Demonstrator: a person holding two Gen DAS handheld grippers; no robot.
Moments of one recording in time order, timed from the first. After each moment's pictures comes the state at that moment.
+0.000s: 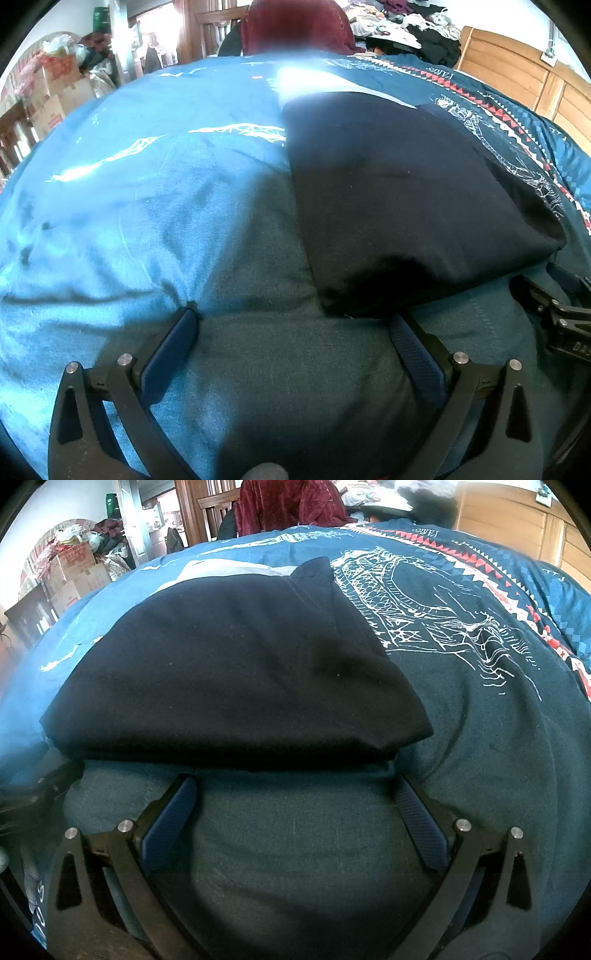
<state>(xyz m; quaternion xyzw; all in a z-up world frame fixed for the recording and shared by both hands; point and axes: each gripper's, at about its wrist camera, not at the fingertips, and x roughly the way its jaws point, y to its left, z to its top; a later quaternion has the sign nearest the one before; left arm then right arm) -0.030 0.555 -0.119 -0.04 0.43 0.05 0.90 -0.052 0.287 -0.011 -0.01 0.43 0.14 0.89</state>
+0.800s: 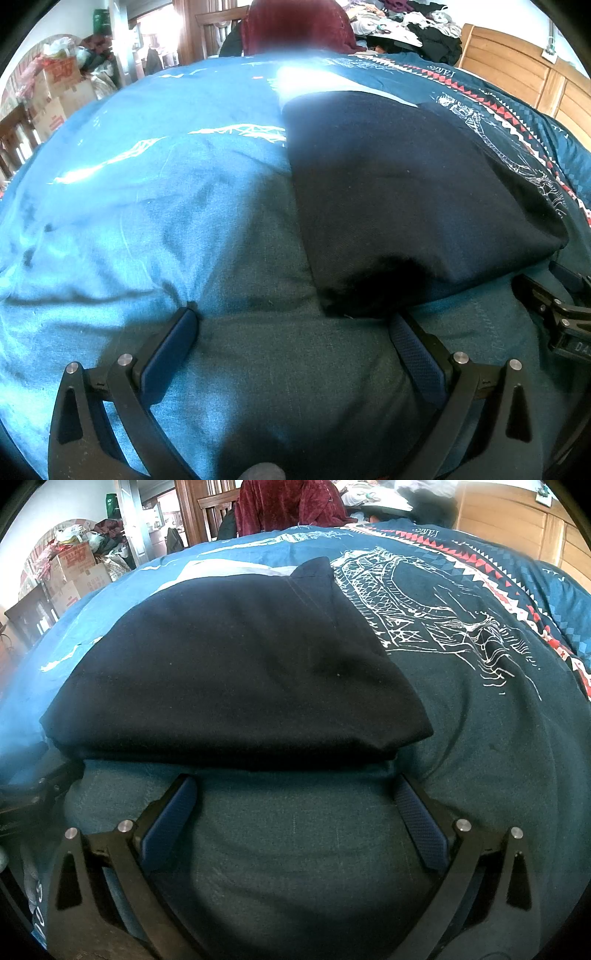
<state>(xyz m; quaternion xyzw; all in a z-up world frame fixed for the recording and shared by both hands) -0.028 0.552 -0.119 -0.04 0.43 0.06 0.90 -0.052 0.287 -0.011 -0.01 0.42 0.14 0.89</state>
